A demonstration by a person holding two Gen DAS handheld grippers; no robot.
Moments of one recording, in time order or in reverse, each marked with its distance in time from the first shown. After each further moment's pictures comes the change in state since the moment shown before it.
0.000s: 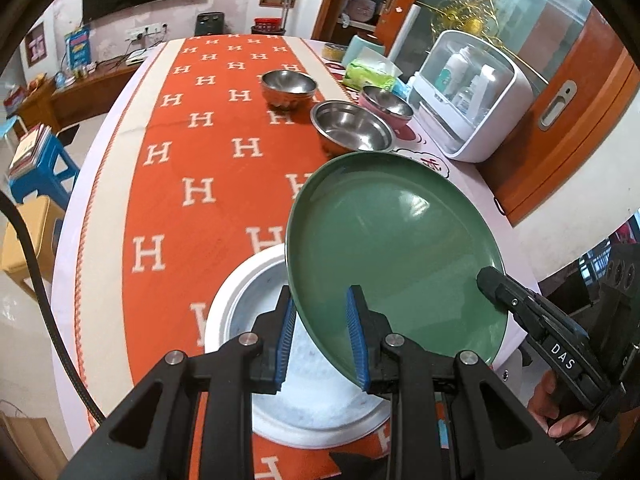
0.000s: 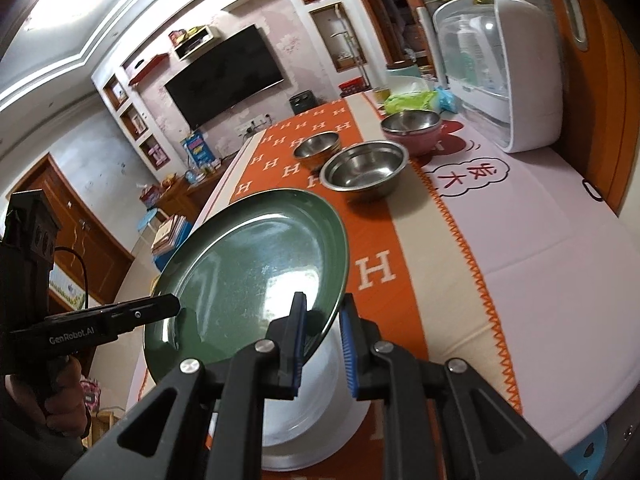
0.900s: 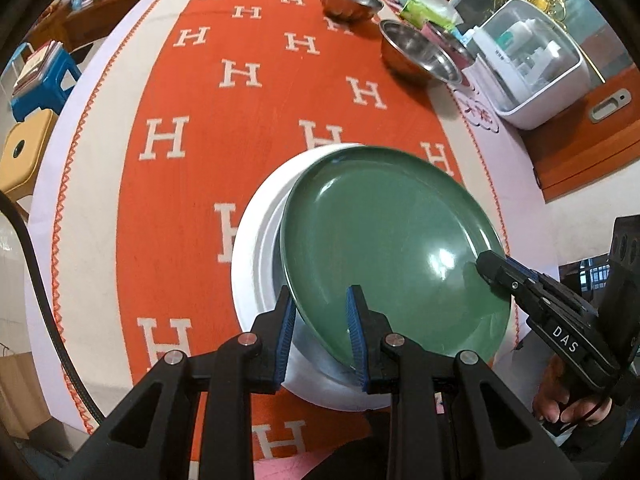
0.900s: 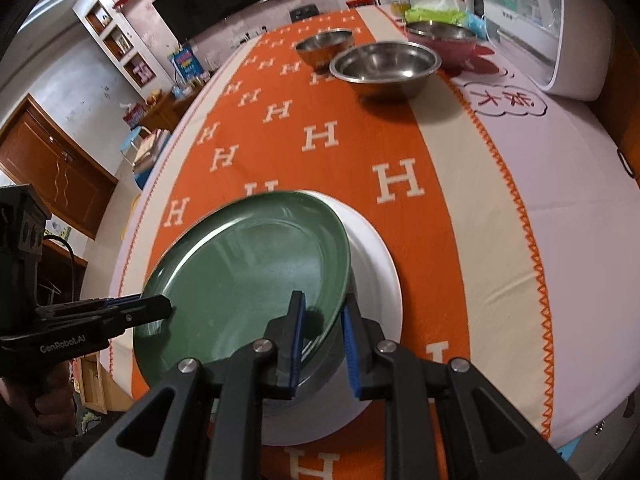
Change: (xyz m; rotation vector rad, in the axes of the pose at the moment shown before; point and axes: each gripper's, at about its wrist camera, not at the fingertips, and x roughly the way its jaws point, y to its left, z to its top) left arm 0.059 0.054 -0.036 -0.154 0.264 0.020; right arm 0.072 0.017 -0.024 -0.060 0.340 -0.065
